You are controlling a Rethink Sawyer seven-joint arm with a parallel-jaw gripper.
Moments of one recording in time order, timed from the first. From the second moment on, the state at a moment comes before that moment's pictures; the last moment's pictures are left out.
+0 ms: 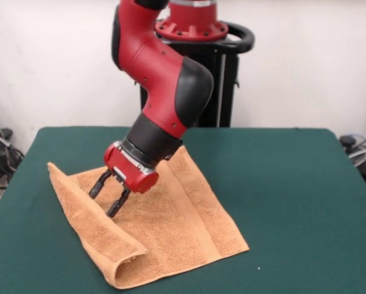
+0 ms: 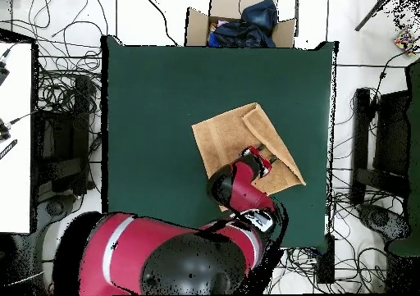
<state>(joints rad) 0.01 -0.15 -0.45 1.78 0.46 -0.50 2.00</state>
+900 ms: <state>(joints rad) 0.00 -0.12 -0.53 1.78 0.48 -0.61 2.00</state>
